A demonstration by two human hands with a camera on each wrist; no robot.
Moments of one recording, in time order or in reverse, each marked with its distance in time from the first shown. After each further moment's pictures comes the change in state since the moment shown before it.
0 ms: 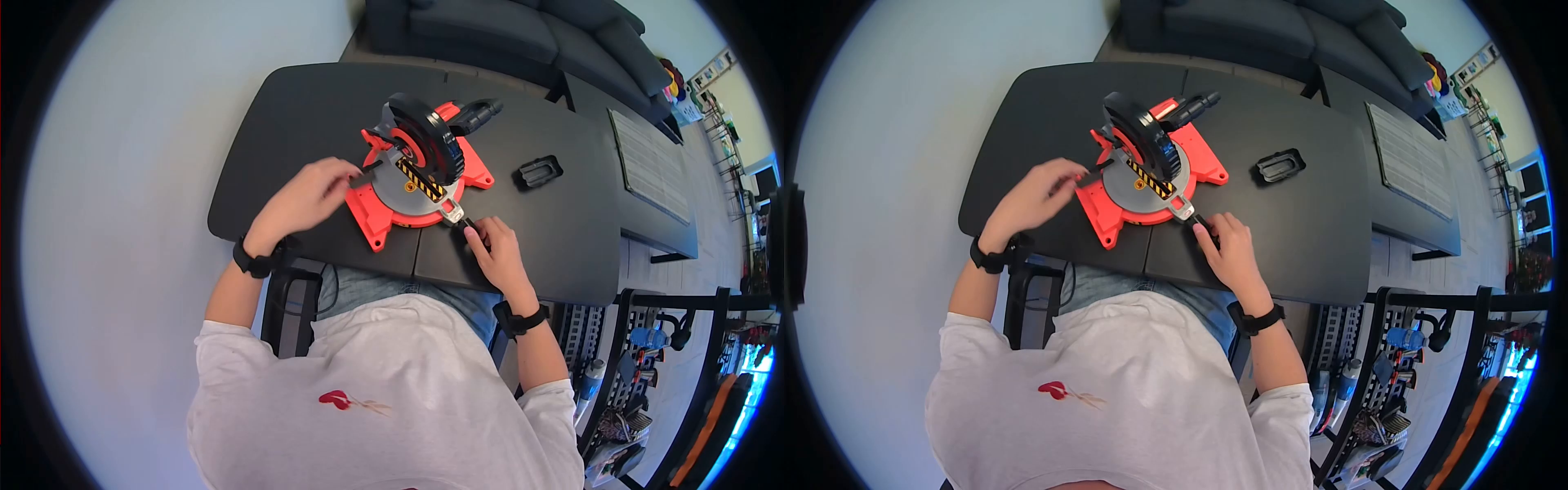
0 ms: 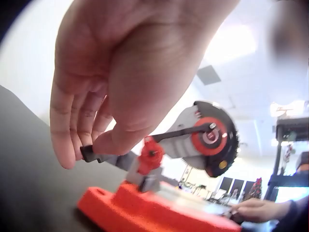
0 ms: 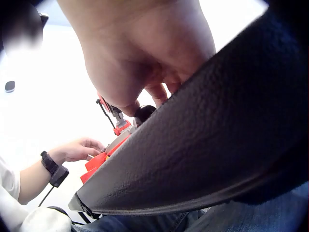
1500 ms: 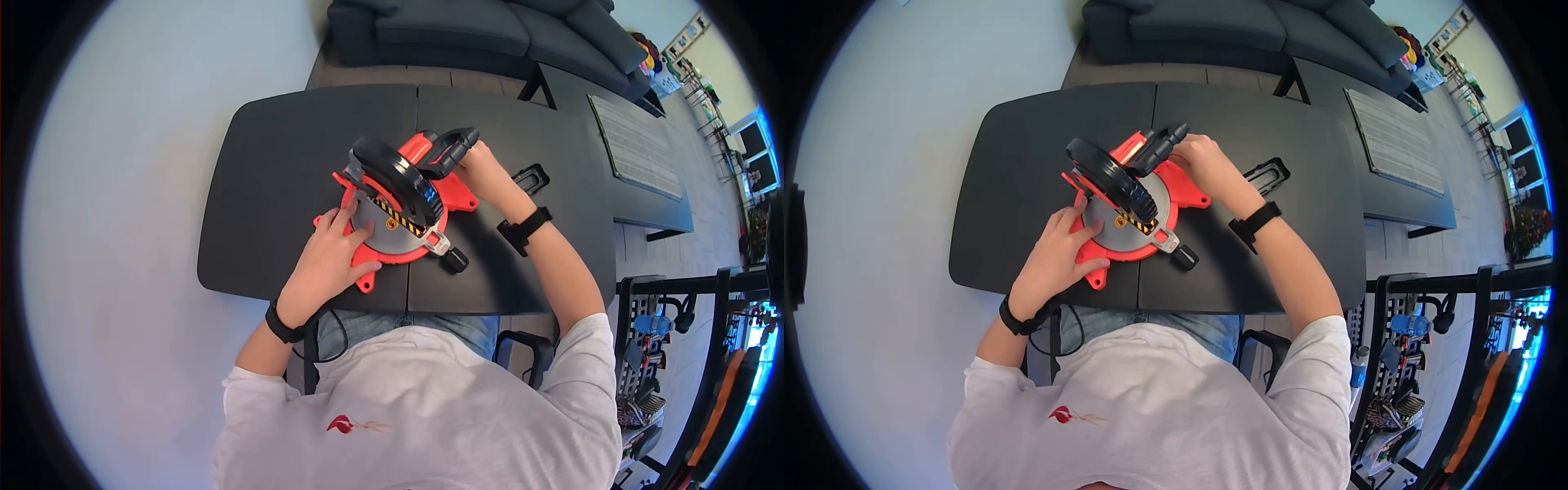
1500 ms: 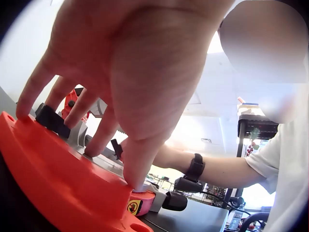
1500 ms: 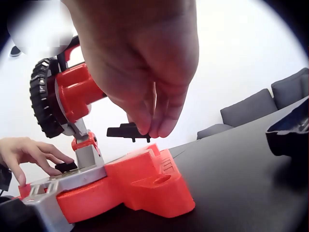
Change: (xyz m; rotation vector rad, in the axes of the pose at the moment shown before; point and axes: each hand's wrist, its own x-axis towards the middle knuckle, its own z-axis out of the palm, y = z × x) left_hand 0.006 0.018 0.057 0.379 -0.093 -0.010; right_hand 0.190 0.015 -0.030 -0.051 -0.060 -0.469
